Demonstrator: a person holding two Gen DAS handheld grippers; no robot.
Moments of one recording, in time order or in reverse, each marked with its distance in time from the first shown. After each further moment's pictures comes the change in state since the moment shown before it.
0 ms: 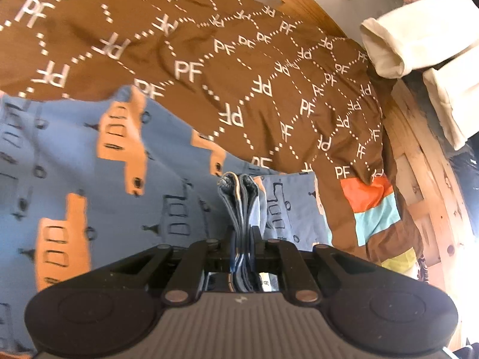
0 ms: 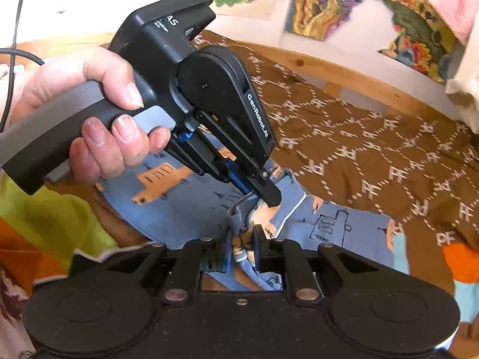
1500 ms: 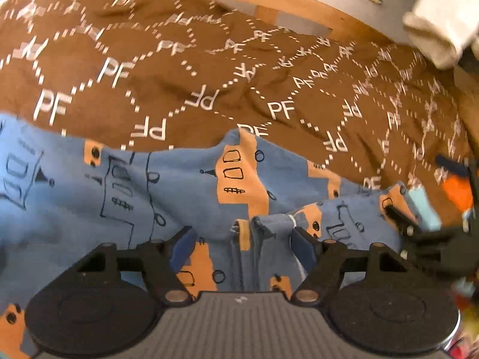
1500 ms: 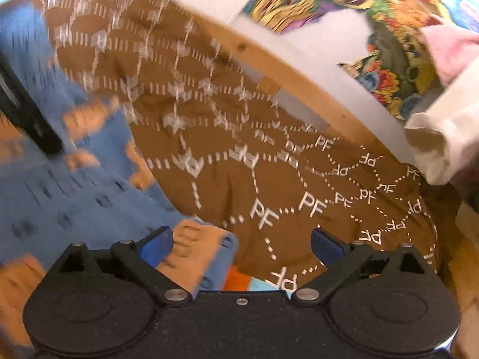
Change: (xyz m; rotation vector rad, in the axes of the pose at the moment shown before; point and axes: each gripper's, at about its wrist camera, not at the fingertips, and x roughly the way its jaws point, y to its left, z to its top) left arm 0.002 0.020 -0.017 0.212 -0.237 0.437; right arm 0.100 -0.101 -0.003 -0.293 0.040 -0.365
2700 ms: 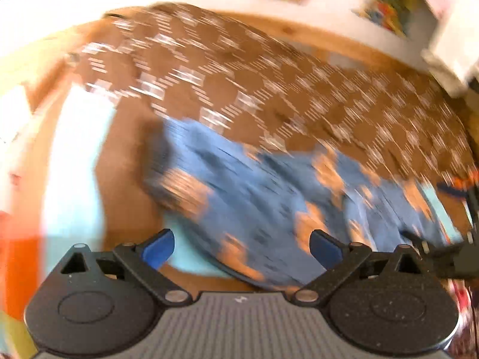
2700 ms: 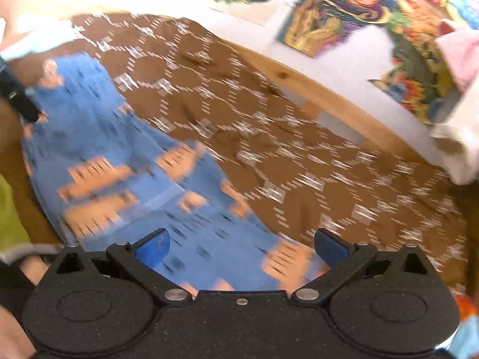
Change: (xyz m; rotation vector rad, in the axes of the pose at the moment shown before) left arm -0.145 0.102 -0.024 -0.096 -0.066 0.134; right arm -0.074 0.047 0.028 0.133 -0.083 0.219
